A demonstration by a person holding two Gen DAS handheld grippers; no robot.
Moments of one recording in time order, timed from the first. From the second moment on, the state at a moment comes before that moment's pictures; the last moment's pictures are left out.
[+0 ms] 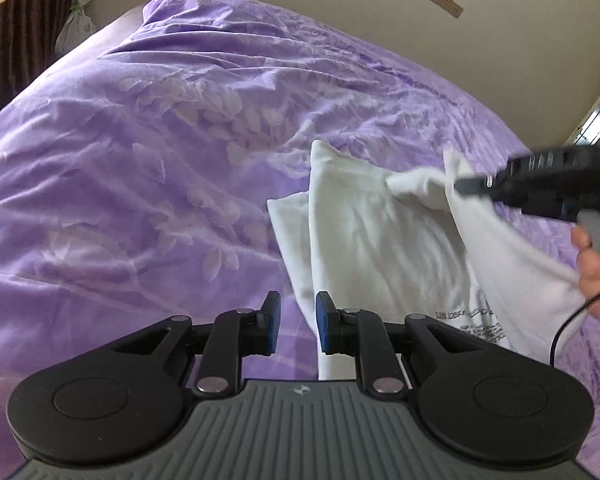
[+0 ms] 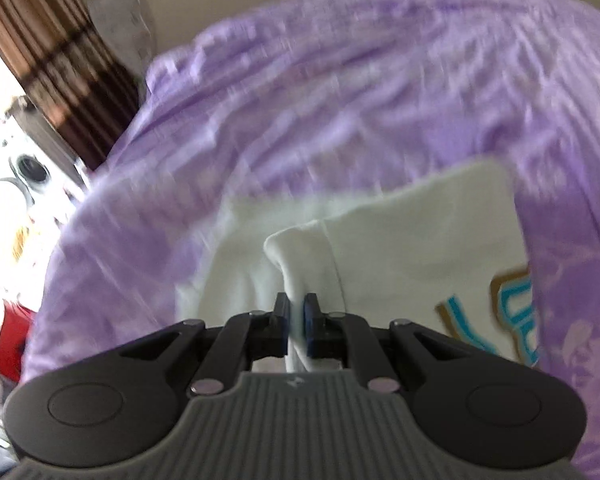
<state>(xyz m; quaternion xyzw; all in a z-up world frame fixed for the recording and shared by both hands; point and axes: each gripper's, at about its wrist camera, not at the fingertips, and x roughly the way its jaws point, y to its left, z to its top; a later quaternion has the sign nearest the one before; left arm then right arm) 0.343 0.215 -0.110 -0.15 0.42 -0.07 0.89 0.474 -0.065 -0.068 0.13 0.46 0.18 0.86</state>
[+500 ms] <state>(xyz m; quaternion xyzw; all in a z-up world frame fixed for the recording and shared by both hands) 0.339 0.238 -0.117 -0.18 0.41 -0.06 0.89 0.499 0.014 -0.084 0.15 0.45 0.21 0.85</state>
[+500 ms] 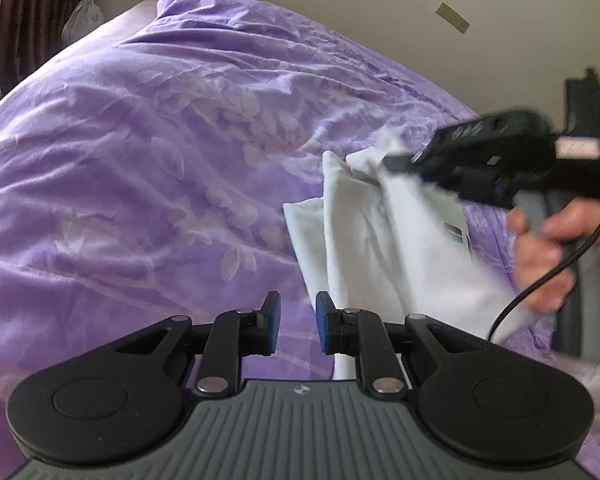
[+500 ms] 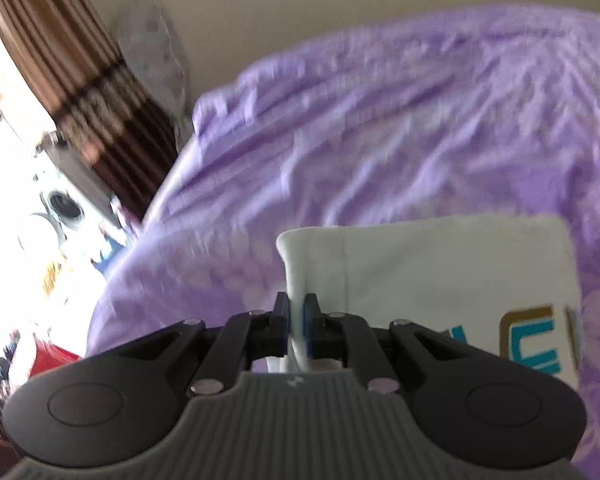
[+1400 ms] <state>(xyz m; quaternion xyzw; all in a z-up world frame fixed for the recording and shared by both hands) 0.306 0.212 -0.099 -0.28 0.43 -0.13 0.85 0.383 -0.087 -0.056 0.02 0.43 0.27 0.86</state>
